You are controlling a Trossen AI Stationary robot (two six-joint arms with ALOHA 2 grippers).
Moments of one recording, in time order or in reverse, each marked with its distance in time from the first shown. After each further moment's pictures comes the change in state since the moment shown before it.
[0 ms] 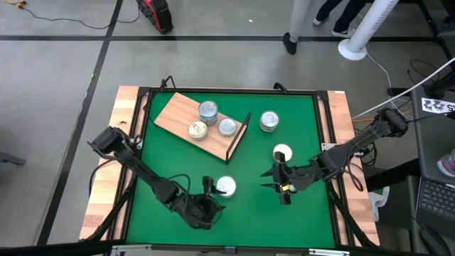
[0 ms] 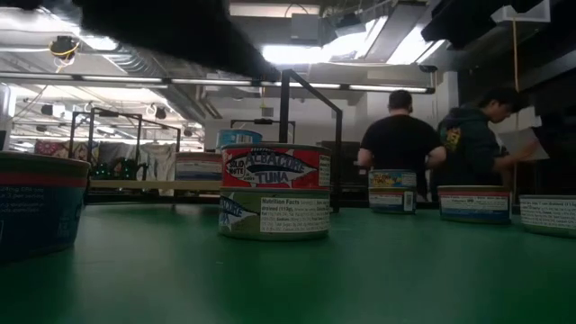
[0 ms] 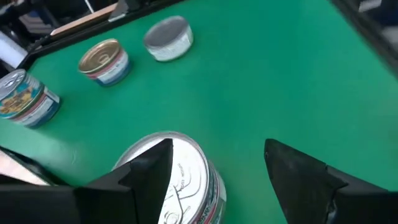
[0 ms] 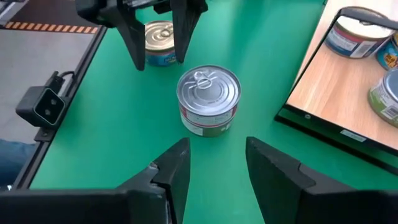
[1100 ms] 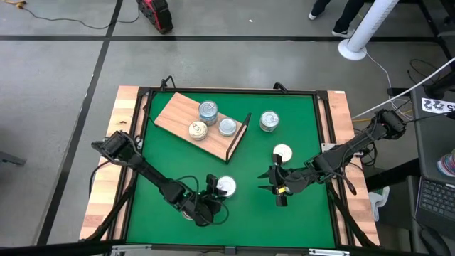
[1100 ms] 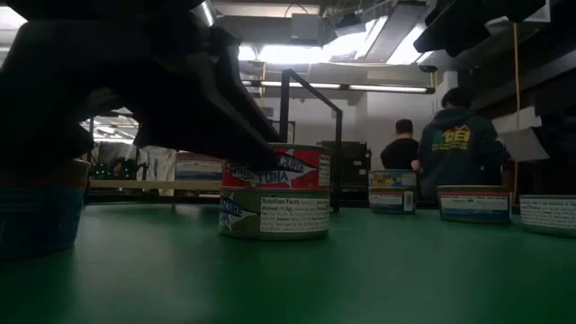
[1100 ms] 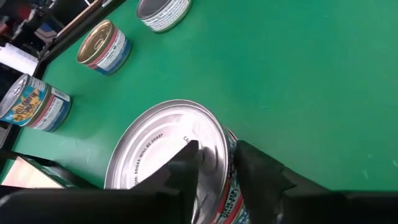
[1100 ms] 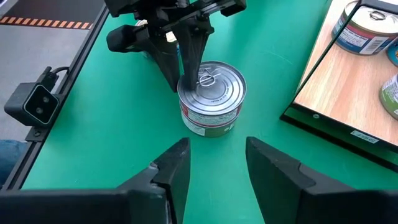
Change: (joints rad) left arm 0.041 0.098 -0.001 -0.013 -0.029 0.153; right arm 0.000 0.057 0.000 0.047 0.000 -0.001
